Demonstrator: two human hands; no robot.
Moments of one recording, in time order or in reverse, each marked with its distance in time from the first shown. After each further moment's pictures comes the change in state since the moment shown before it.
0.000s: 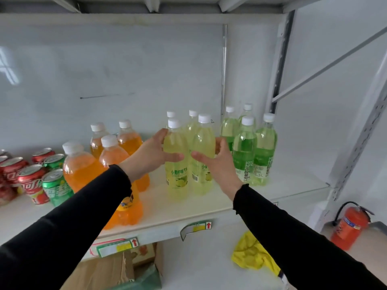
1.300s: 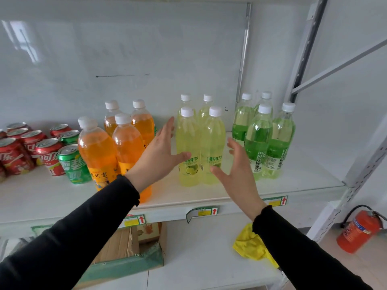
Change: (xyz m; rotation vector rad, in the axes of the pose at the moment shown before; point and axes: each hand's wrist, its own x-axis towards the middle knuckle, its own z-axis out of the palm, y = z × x) left_hand -0.036 -0.030 0.023 0.226 0.178 0.050; right_hand -0.046 0.040 -0.019 -0.484 -0.049 -0.250
